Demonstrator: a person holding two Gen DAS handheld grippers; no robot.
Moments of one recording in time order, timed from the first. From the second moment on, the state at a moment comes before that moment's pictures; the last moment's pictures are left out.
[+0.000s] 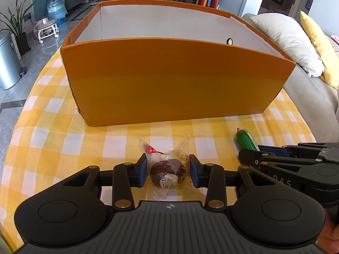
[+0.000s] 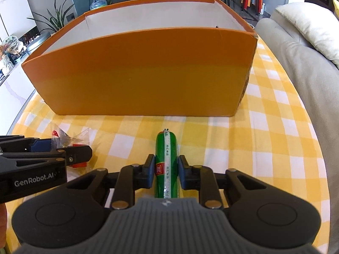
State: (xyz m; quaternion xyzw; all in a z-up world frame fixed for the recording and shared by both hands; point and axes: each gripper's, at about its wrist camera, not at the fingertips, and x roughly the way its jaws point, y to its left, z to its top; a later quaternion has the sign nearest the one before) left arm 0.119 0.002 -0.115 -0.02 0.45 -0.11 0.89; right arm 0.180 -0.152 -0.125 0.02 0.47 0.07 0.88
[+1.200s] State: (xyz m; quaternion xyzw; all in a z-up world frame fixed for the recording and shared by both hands) left arm 0.127 -0.018 -0.006 0.00 0.38 -0.11 0.92; right arm 0.156 -0.165 -0.012 0.01 0.39 0.07 0.92
